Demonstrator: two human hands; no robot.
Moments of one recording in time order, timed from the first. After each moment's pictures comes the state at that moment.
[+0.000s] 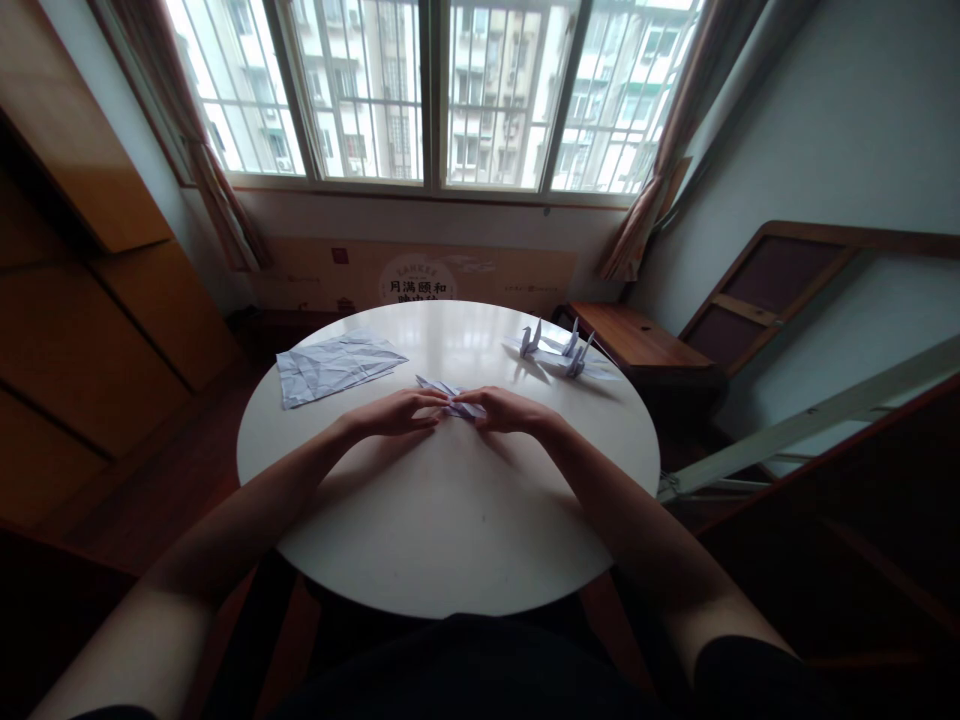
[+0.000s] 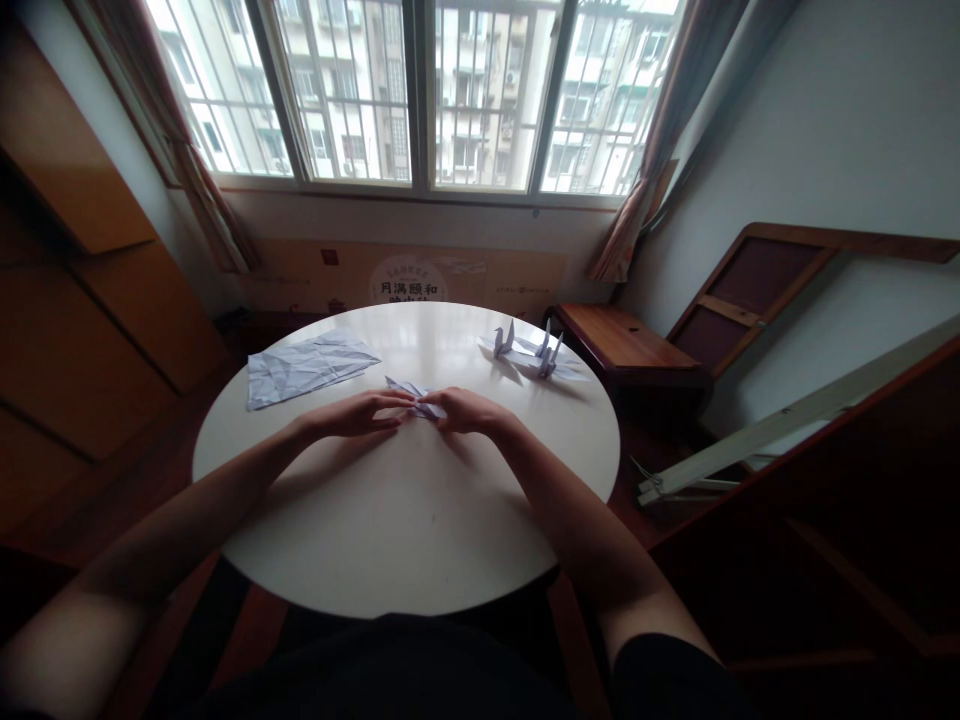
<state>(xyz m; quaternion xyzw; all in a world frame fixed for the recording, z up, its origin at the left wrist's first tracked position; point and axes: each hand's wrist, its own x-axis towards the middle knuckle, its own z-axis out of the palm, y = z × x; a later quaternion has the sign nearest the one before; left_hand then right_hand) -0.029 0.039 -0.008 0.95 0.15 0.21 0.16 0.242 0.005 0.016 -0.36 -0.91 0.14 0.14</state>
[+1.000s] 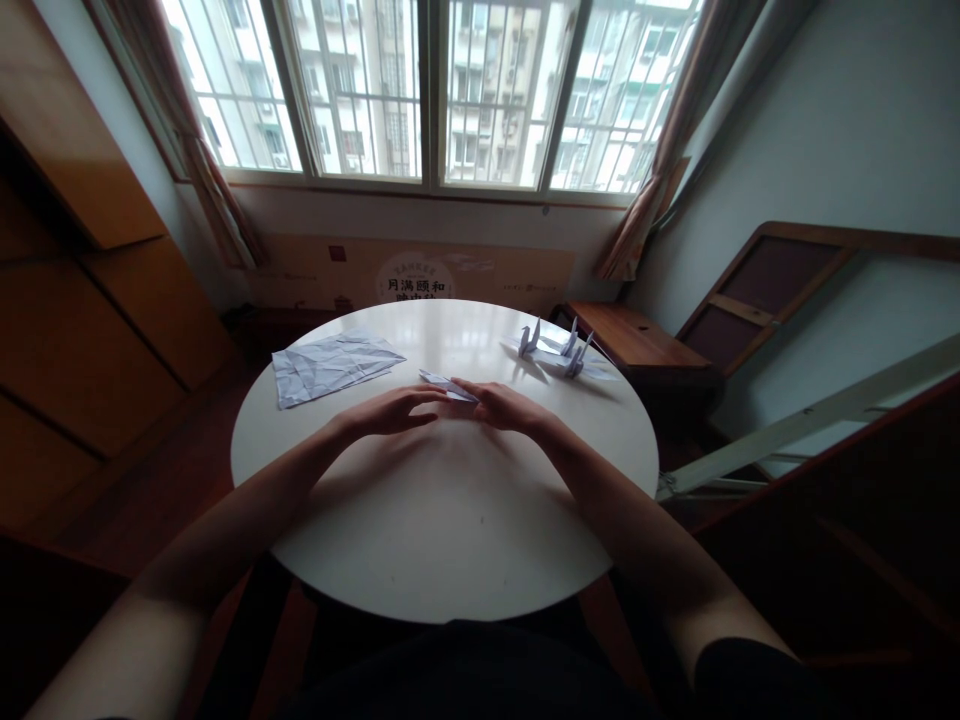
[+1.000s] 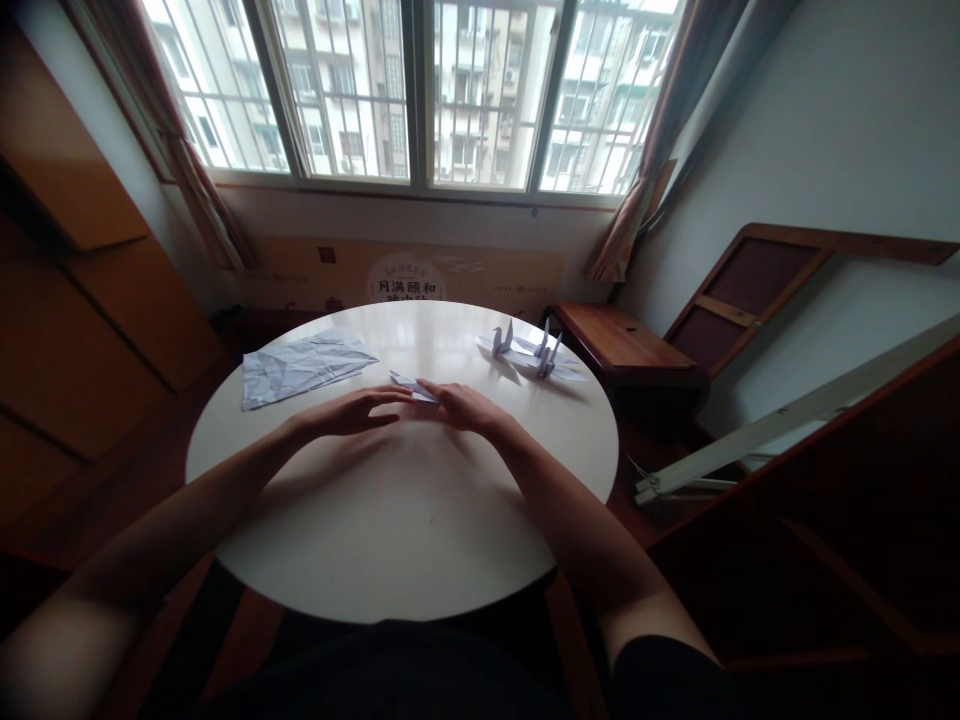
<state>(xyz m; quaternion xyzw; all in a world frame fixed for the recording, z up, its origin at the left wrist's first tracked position) -0.028 0.038 -0.003 0.95 0.15 0.23 0.14 0.239 0.000 0.018 -0.43 -0.89 0.07 0.12</state>
